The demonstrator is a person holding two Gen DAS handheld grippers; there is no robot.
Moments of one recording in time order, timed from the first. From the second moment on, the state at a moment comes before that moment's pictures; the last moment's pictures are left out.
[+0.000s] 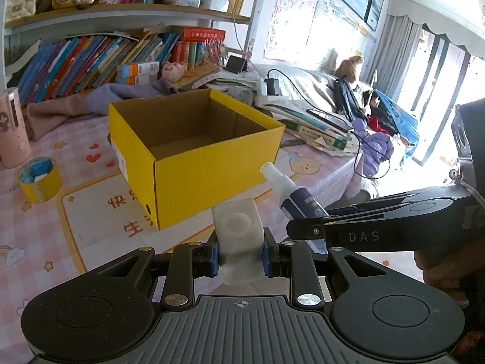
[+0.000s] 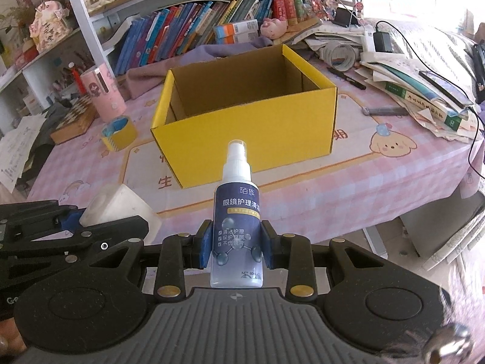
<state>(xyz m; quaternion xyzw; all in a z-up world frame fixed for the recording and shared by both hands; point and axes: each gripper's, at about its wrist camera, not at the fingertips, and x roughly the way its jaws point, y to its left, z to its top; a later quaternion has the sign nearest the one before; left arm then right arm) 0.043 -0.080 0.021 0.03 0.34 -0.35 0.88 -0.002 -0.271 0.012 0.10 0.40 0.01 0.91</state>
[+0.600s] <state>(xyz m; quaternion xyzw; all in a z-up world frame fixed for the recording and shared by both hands) 0.086 -0.095 0.046 0.04 0.28 -0.35 0.89 0.046 -0.285 0.037 0.08 0.35 0.02 0.93</state>
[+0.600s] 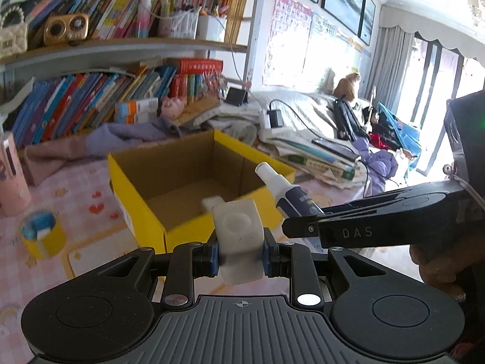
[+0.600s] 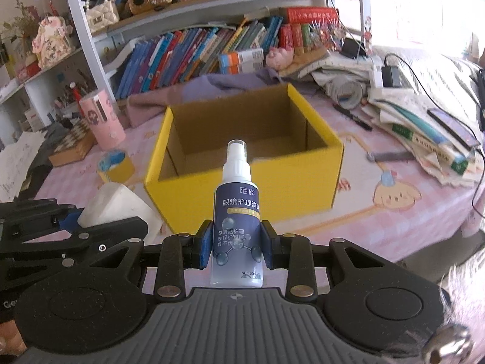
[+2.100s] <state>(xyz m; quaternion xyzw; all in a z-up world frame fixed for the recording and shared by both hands) 0.246 -0.204 -0.007 0.10 0.39 -0.17 0.90 0.327 -0.325 -0.015 -0.10 0.45 0.26 0.85</state>
